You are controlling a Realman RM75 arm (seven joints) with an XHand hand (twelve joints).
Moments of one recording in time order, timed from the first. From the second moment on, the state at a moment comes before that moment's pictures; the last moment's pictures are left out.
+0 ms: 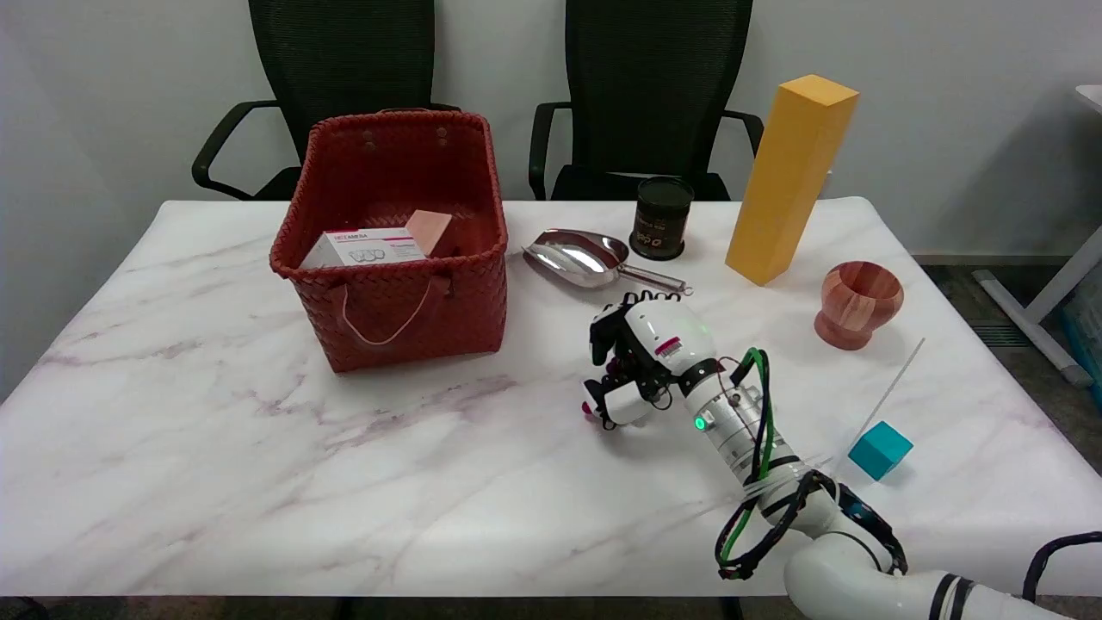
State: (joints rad) arm -0.01 -1.06 -2.16 1.30 0.92 0.76 0.01
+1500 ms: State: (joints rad) arm 0.00 -1.13 -2.16 1.31 0.93 0.83 0.03
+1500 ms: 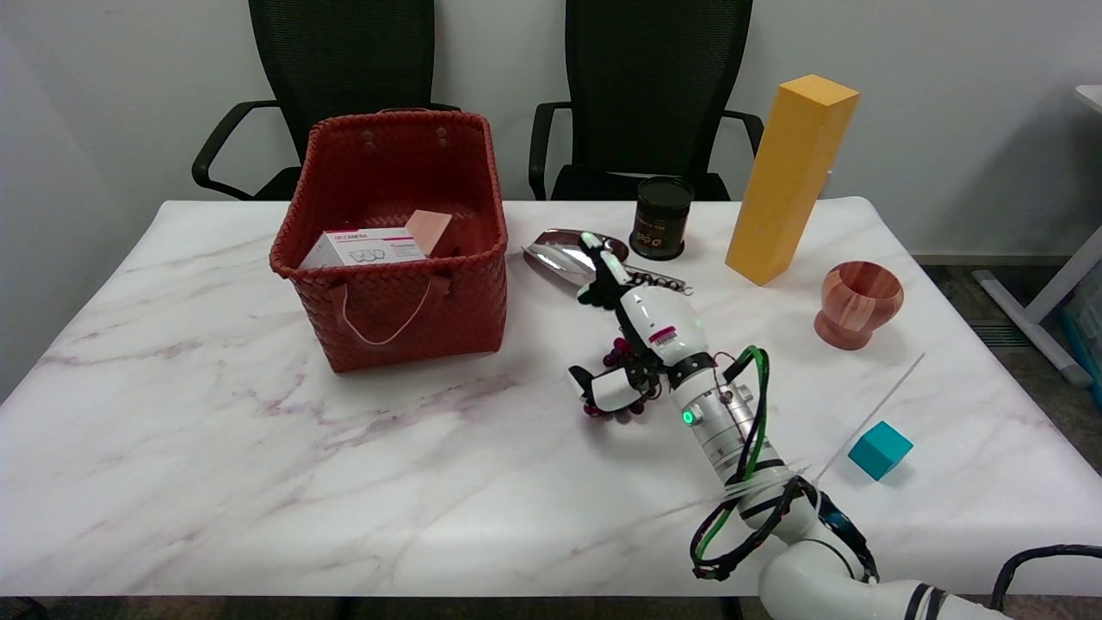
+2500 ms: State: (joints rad) arm 0.00 -1.16 -2.15 1.32 1.05 1.01 0.15
